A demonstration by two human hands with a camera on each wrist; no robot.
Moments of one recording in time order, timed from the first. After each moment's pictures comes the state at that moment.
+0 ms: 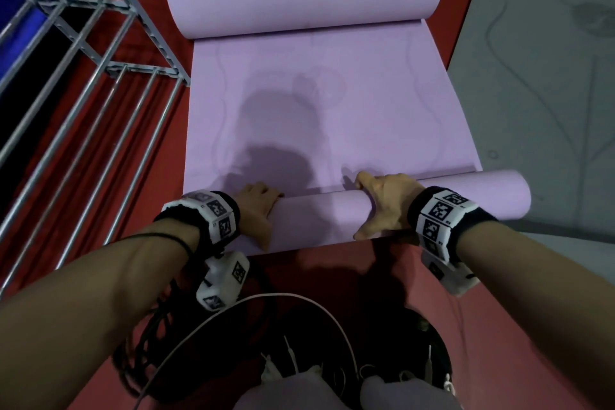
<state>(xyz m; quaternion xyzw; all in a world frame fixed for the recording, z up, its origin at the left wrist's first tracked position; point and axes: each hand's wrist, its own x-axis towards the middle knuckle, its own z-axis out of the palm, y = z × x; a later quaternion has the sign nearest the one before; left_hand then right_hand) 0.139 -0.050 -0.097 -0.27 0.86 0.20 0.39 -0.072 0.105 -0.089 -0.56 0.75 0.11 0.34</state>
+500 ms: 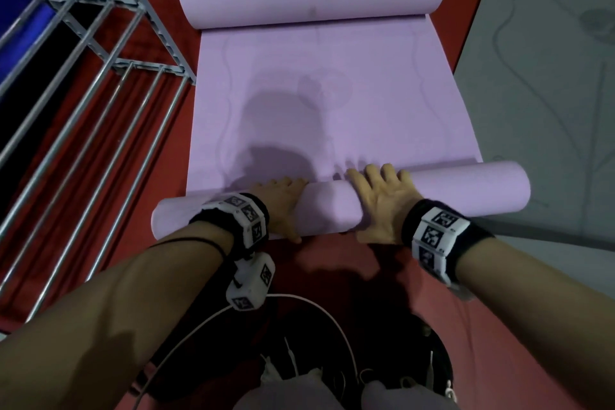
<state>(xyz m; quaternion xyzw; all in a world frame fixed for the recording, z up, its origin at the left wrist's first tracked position) 0.116 -0.038 -0.110 -0.26 0.89 0.17 0.33 -0.050 0.109 -0.098 -0.61 0.75 0.18 0.15</state>
